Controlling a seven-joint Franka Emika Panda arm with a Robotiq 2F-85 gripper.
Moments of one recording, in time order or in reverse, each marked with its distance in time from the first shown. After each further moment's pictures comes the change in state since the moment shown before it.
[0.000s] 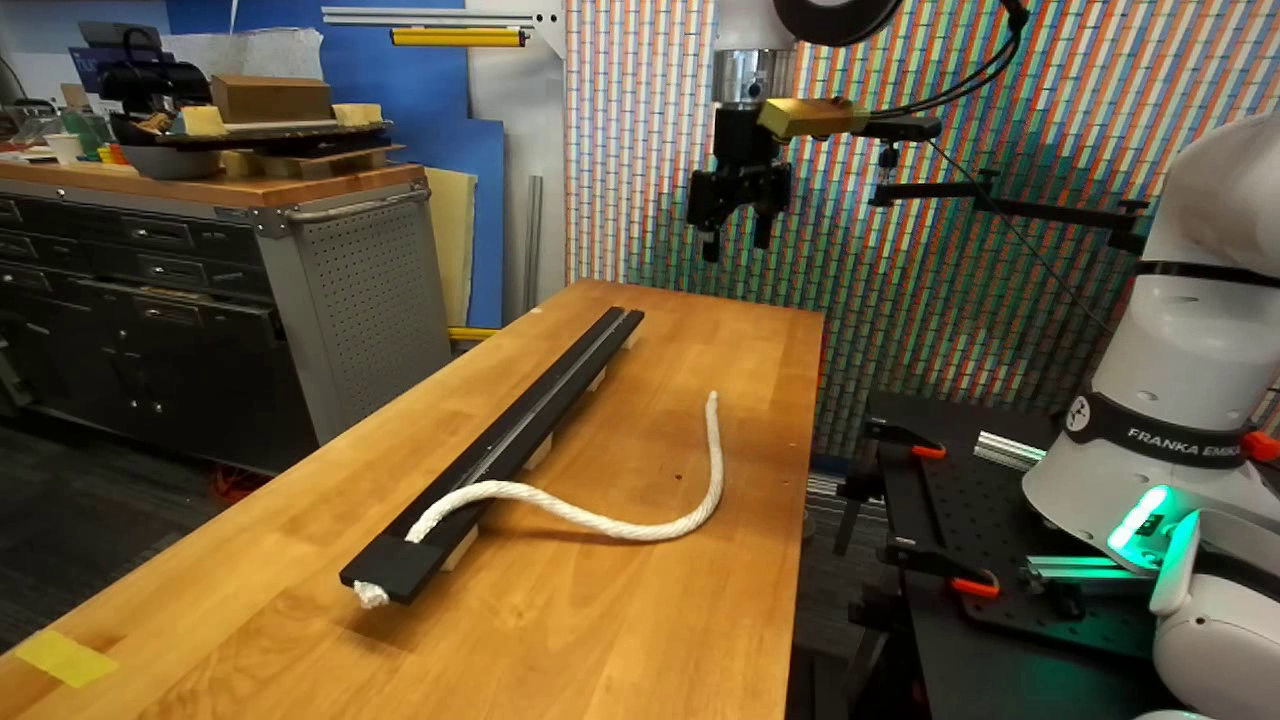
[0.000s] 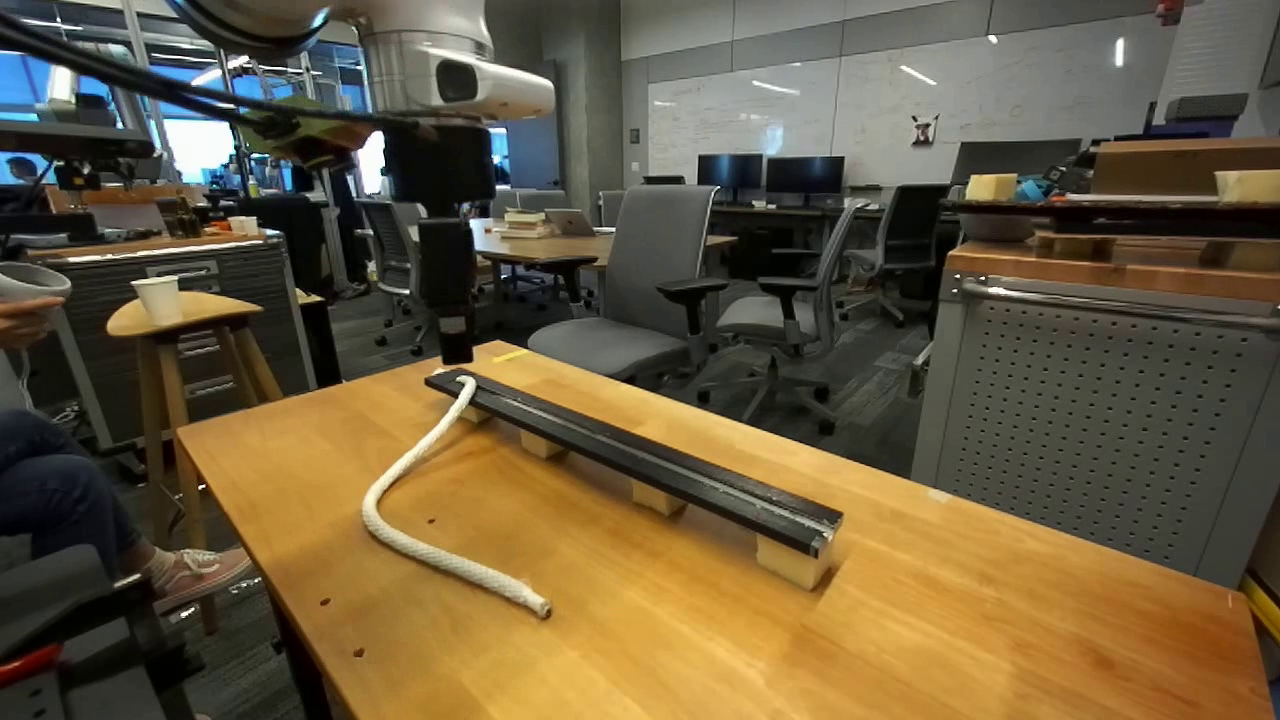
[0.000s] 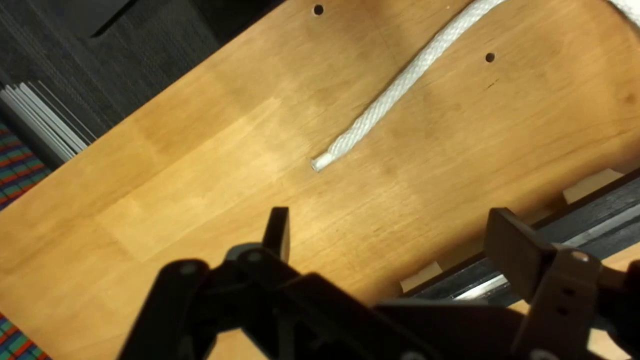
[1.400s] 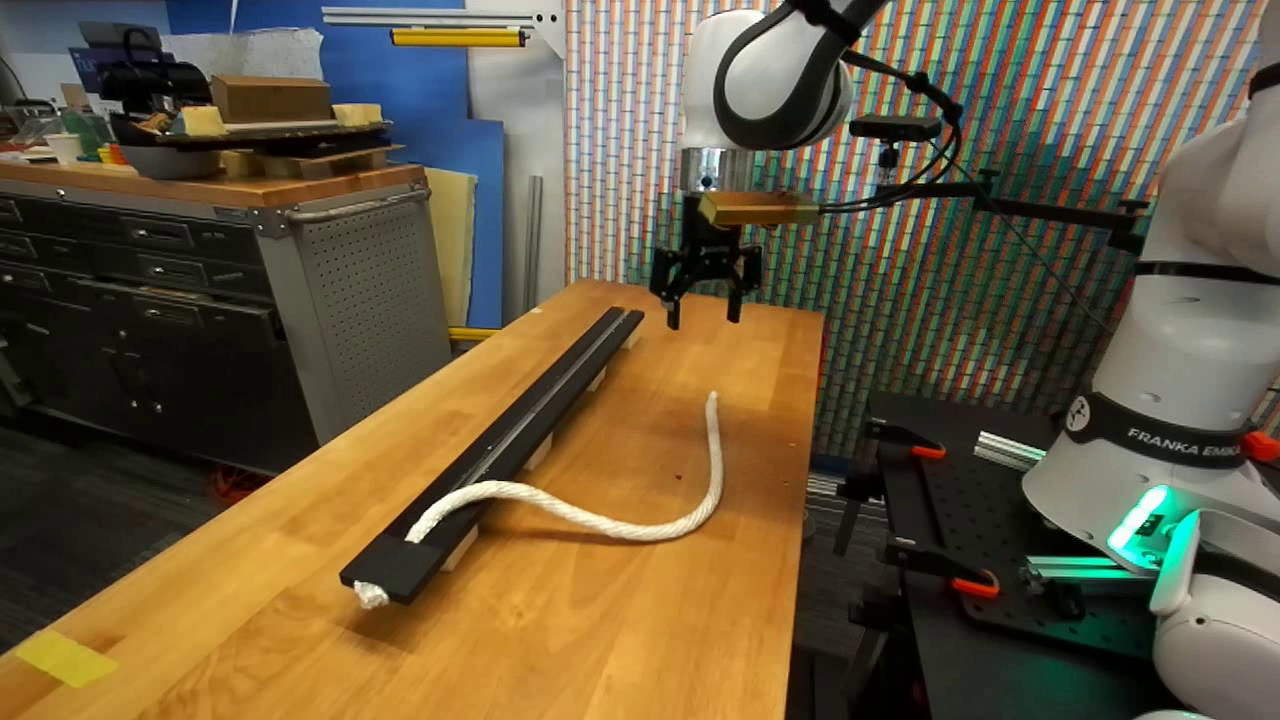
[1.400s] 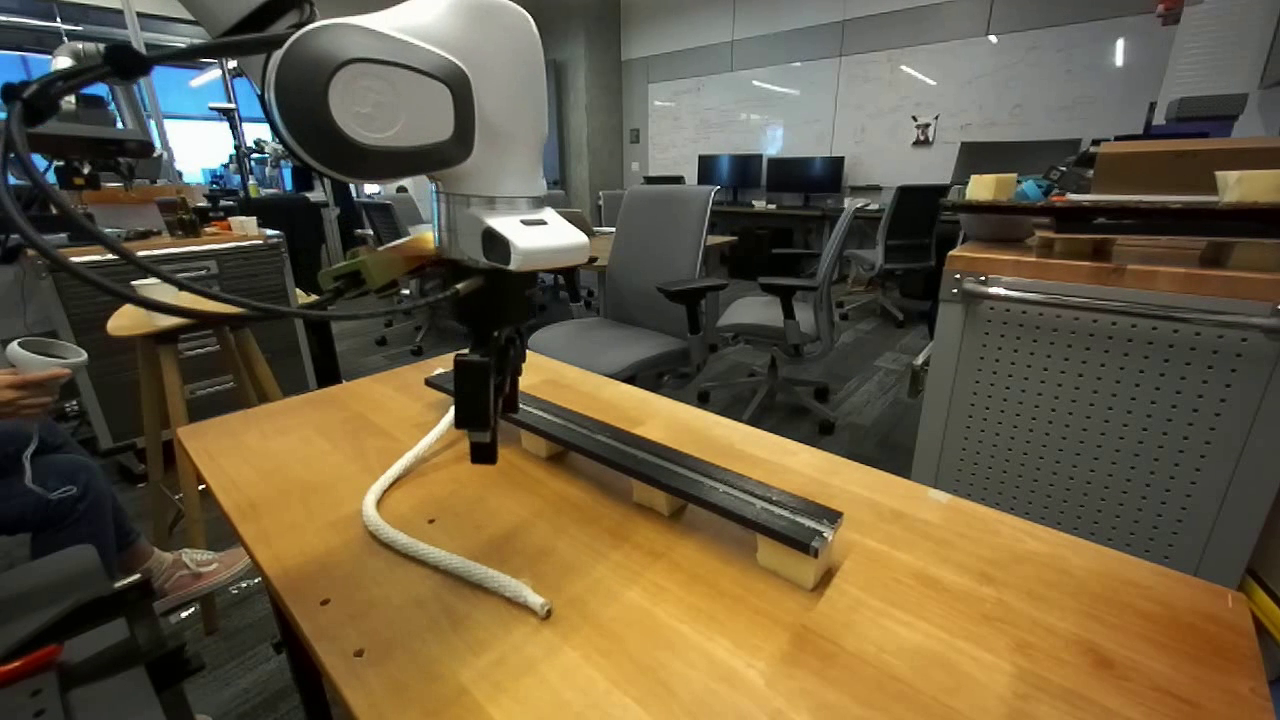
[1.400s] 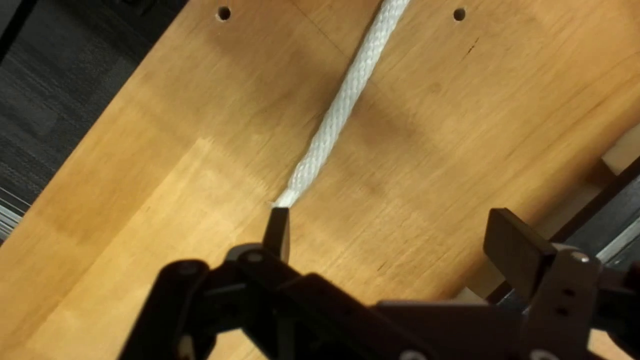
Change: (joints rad) arm 0.040 0.274 -0.046 0.030 0.148 0.224 0.133
